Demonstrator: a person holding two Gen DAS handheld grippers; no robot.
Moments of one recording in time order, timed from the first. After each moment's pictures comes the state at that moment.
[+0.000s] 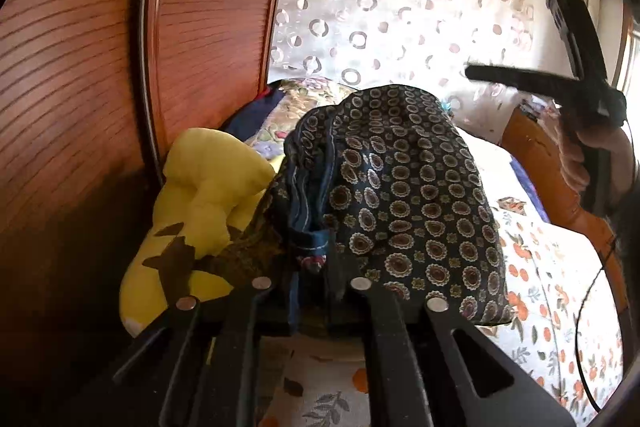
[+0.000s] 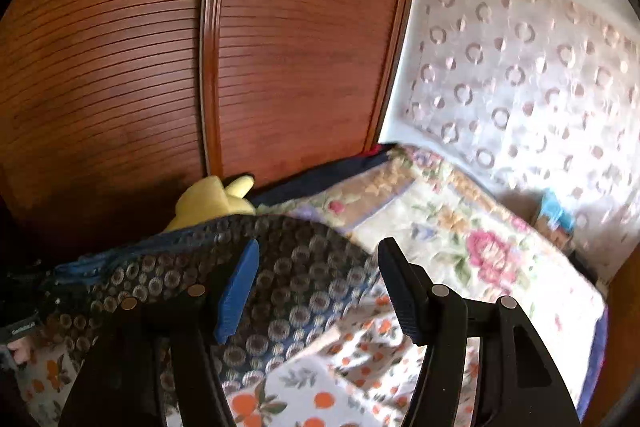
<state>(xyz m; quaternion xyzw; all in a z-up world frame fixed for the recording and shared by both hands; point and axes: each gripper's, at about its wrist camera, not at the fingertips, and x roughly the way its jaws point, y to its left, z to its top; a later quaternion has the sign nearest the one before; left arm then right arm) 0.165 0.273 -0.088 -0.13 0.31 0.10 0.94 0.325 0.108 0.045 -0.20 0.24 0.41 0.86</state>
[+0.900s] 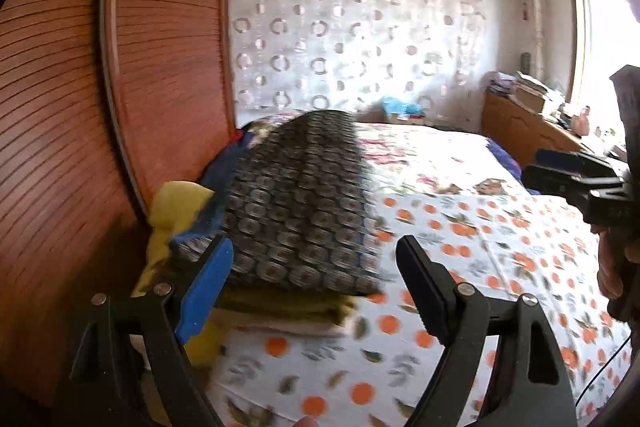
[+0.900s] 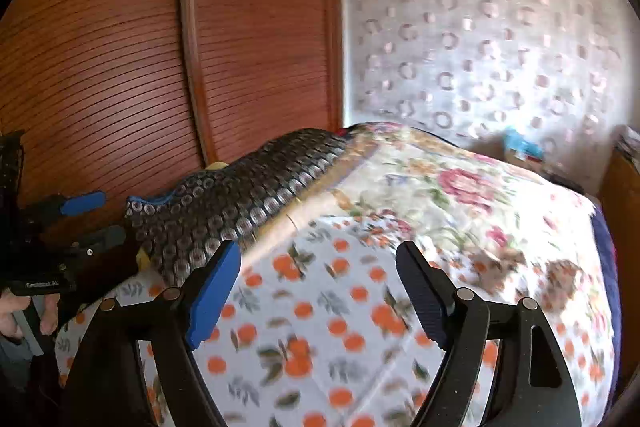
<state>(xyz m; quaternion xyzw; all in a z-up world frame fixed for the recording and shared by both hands) 0.113 0.167 -0.047 -0.03 0.26 0.06 0.96 0.149 -0.045 0.017 -0.09 0.23 0.33 0.91</state>
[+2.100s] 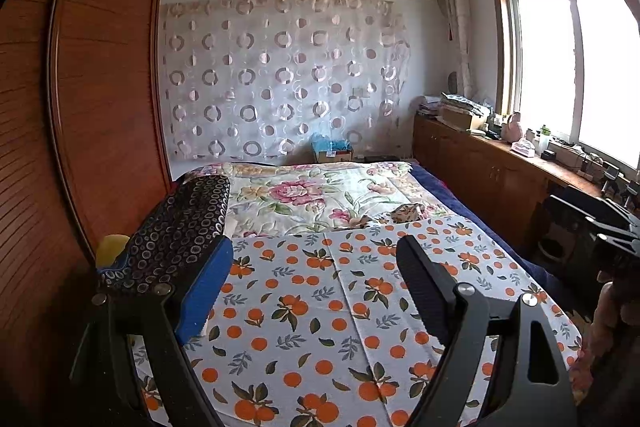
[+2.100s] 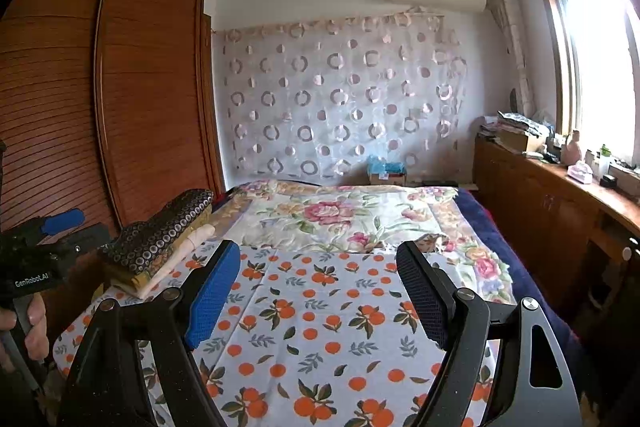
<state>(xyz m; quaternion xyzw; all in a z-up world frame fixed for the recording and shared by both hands) 0.045 0.028 0.034 0.00 0.19 -0.03 0.98 -0.045 -0.163 0.031 0.00 0.13 0.13 0.98</state>
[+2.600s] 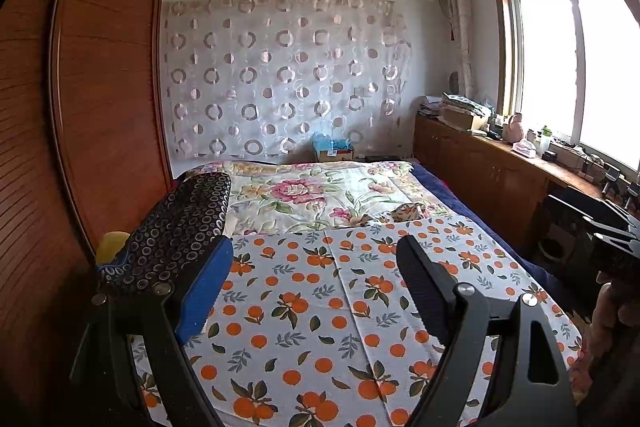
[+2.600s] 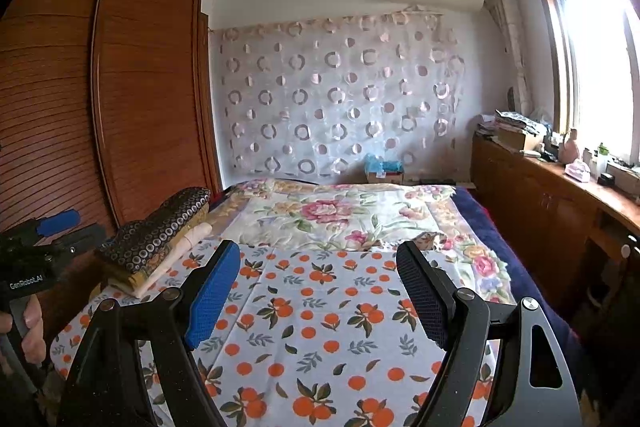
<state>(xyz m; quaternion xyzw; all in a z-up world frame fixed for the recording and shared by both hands) 0.044 0.028 0.033 -0.01 0.19 -0.03 0.98 -0.043 -0.170 0.032 0.00 0.14 0.12 0.98</state>
